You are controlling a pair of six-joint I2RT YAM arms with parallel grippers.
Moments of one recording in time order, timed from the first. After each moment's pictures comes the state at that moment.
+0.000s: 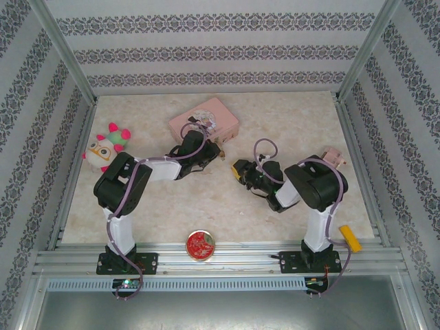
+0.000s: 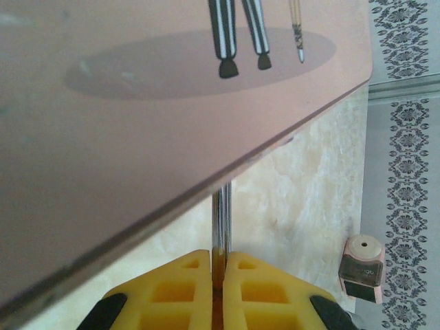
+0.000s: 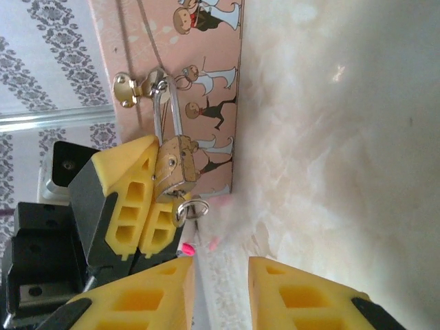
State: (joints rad) left arm -0.51 1.91 1.03 0.31 0.17 -1.13; right arm 0.45 1.91 0.44 1.20 -0.38 1.49
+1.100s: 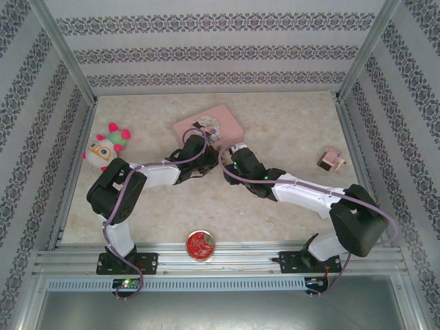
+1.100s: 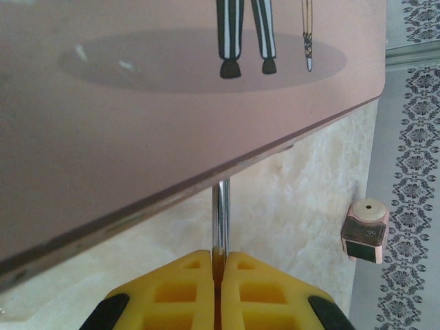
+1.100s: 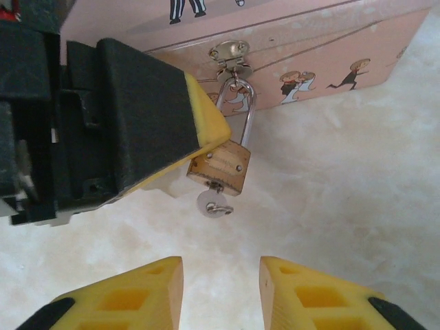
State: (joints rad) left arm -0.56 1.83 0.98 0.22 0.19 -1.17; right arm 0.76 1.47 0.84 -0.13 0.17 0.41
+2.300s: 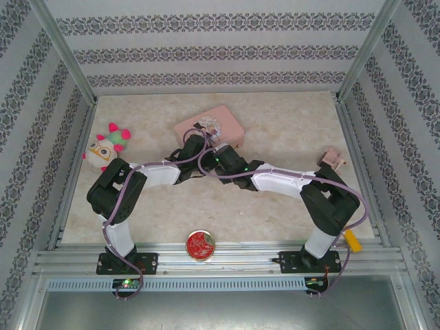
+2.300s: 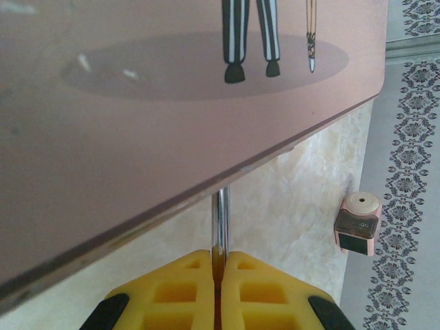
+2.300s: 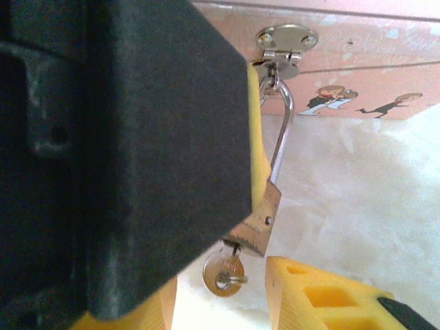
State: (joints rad) left arm -0.56 1.83 0.98 0.21 0.22 -1.19; right arm 0.79 1.72 1.03 -0.23 0.27 0.20
